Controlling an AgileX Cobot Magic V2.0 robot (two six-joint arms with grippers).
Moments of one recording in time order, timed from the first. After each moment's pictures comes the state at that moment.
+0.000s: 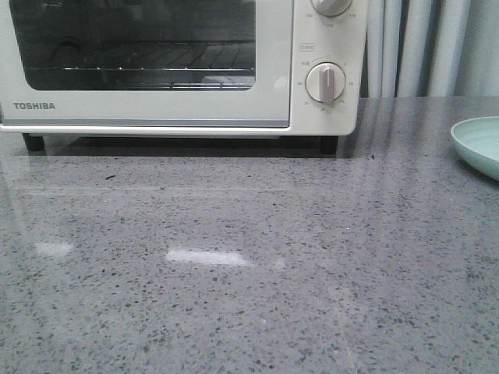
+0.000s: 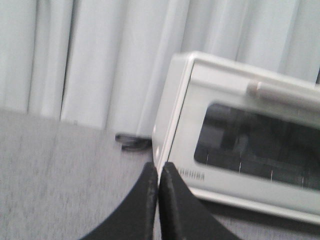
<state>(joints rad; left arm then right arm) -0.09 -0.01 0.00 -0.12 -0.10 -0.04 -0.08 -0.01 0.01 -0.04 0.05 -0.04</state>
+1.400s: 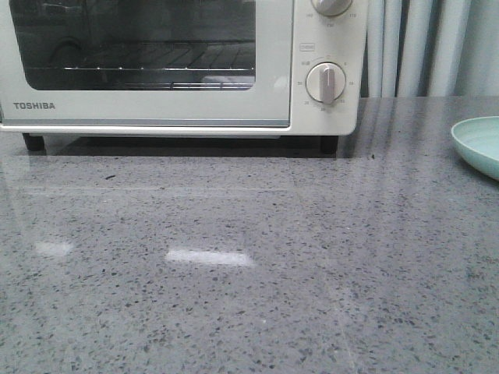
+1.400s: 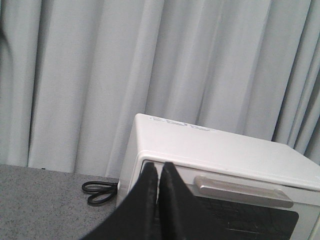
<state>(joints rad) -0.09 0.35 -0.61 -0.21 0.23 0.05 -0.08 0.59 -0.92 0.03 0.71 0.10</state>
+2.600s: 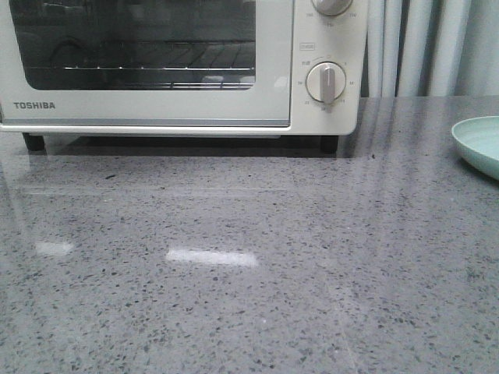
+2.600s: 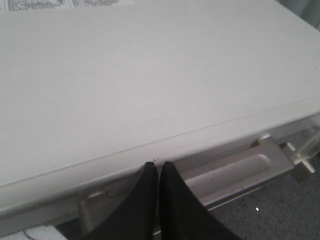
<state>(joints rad) -0.33 1.28 -1.20 -0.39 0.52 0.38 -0.02 0.65 -0.99 0.04 0.75 0.09</state>
